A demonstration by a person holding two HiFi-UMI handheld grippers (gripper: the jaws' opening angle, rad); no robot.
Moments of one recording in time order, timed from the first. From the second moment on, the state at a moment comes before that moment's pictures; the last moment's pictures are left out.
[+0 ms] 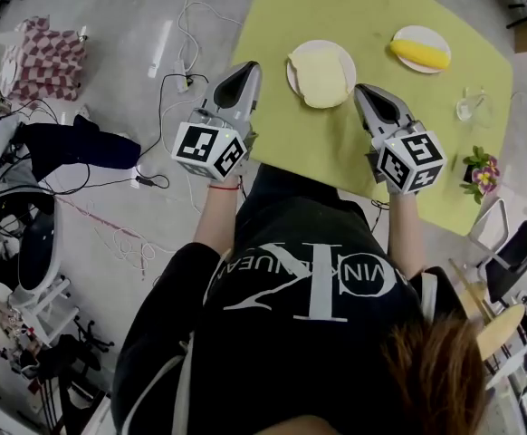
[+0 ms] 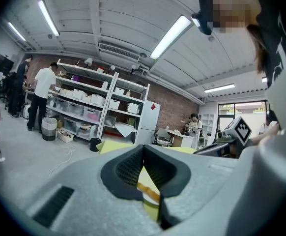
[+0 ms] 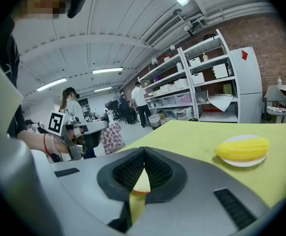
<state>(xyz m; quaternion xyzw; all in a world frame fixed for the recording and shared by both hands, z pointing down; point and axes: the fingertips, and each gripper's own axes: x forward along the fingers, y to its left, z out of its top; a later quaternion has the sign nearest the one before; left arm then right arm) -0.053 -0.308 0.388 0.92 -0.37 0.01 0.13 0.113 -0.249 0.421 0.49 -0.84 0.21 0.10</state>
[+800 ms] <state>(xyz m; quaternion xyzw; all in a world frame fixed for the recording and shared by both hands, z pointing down) -0.074 -0.325 0.335 0.91 -0.40 -0.02 0.08 0.134 -0.266 0.348 0.55 -0.83 0.09 0.04</state>
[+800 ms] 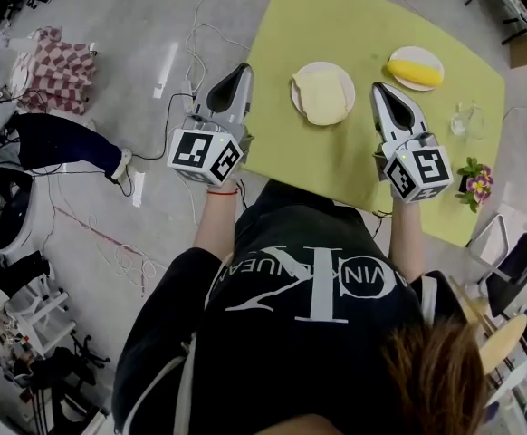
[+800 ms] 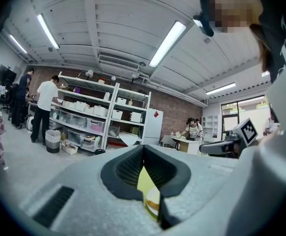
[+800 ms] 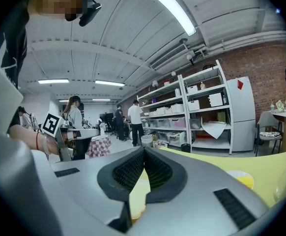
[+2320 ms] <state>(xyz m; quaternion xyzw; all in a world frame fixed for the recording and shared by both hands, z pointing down) -0.088 -0.332 0.268 0.90 -0.42 -0.06 0.01 0.138 -0.269 0.292 0.56 -0.83 0.04 -0.03</state>
